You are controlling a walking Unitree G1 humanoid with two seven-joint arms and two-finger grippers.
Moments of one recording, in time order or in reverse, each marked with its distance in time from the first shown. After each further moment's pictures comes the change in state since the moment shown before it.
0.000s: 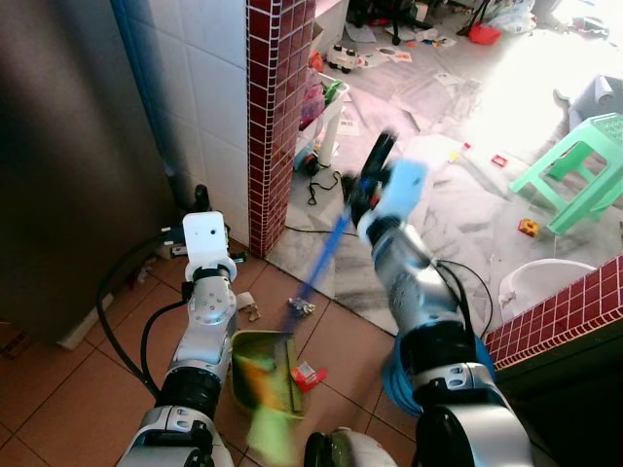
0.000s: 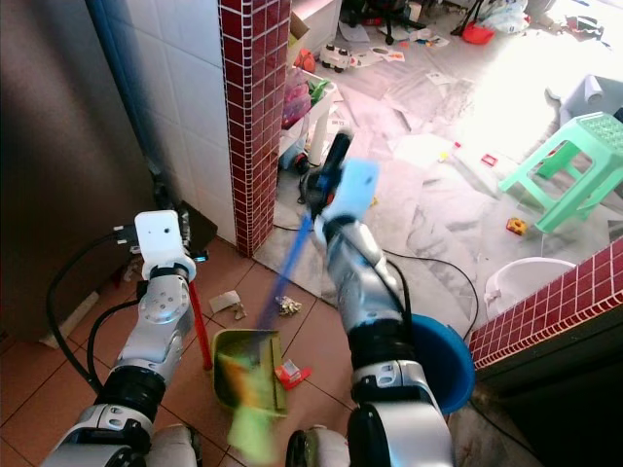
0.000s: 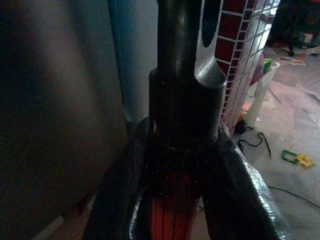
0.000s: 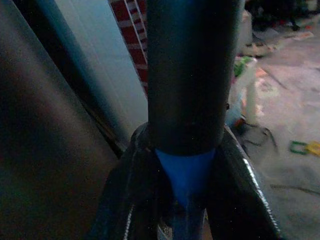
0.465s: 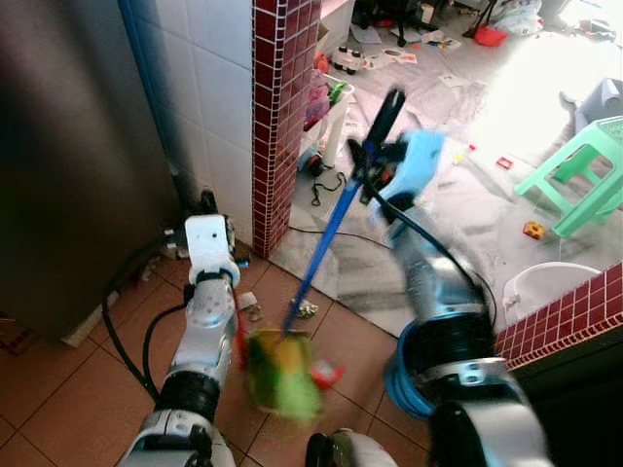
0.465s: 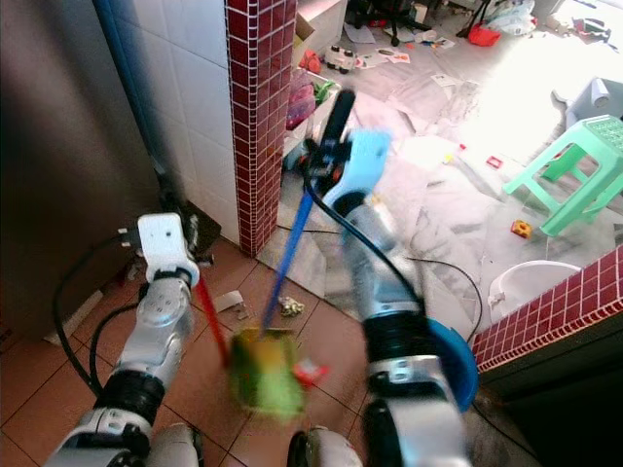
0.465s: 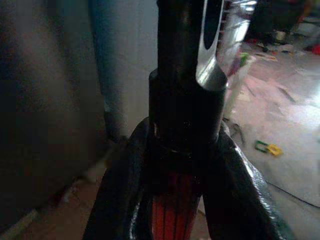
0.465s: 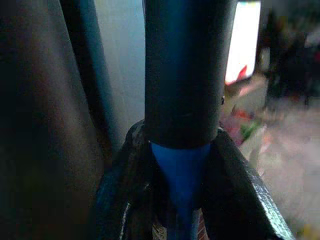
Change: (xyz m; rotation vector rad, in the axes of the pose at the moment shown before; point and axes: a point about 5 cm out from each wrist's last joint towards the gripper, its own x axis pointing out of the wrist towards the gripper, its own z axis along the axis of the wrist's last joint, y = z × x) left arm -0.005 0.002 -0.007 -0.050 0.035 -0.105; right arm -0.004 -0.002 0.048 -0.267 -0.191 0.152
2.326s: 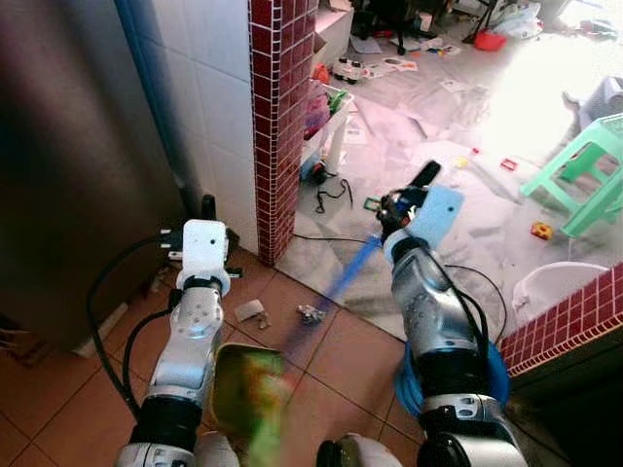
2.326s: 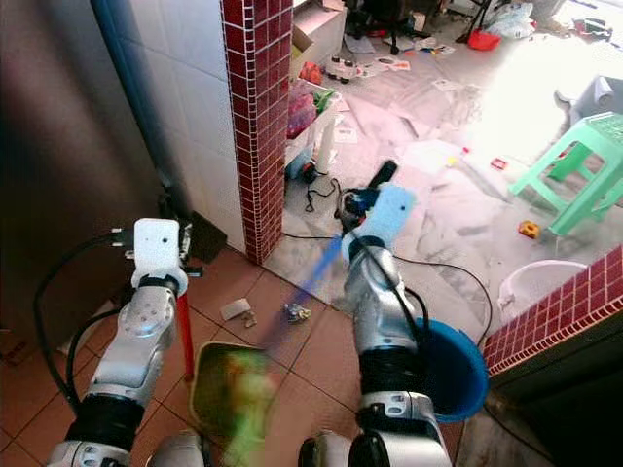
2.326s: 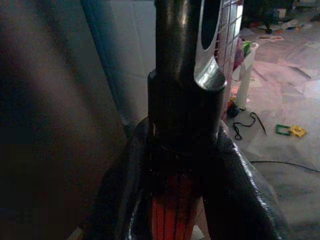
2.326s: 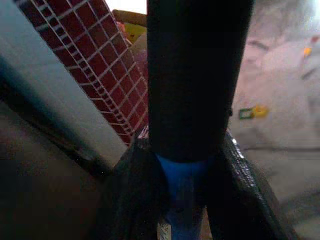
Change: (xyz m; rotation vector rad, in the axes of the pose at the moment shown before) left arm -0.014 0.008 0.012 0.167 0.026 -0.021; right arm -0.039 -0.012 -0.064 0.346 0.265 -0.454
